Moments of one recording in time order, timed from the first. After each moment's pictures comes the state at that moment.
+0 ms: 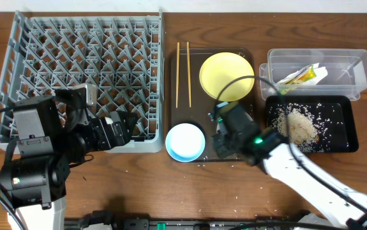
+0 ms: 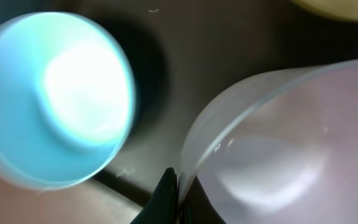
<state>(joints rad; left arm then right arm) 0.14 0.95 1.21 -1.14 0.57 -0.19 0.68 1.41 0.85 -0.54 0.04 0.25</state>
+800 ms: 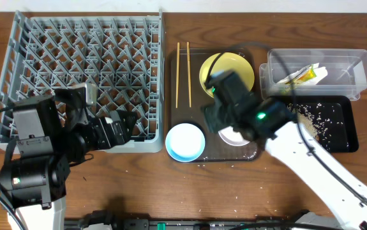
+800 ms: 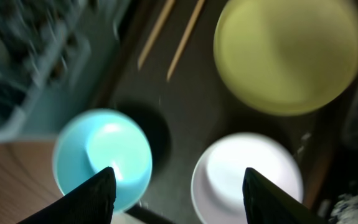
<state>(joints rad) 0.14 0.95 1.21 -1.12 0.57 -0.20 0.65 1.47 1.32 -0.83 0.06 0.24</state>
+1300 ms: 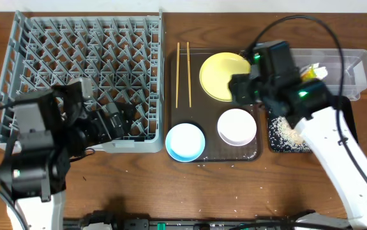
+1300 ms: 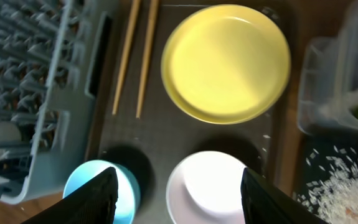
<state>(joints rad) 0.09 1.00 1.26 -1.14 0.52 -0.31 0.37 1.47 1.40 -0.87 -0.09 0.32</state>
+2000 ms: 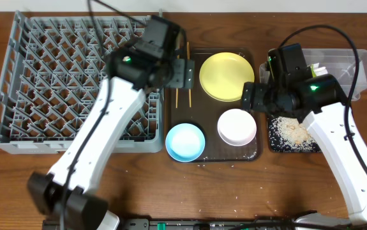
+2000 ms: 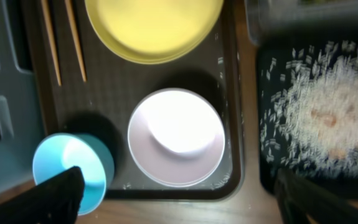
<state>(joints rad) -0.45 1.71 1.72 -1.04 -0.02 -0.31 0.30 1.48 1.40 -1.12 -0.05 0.47</state>
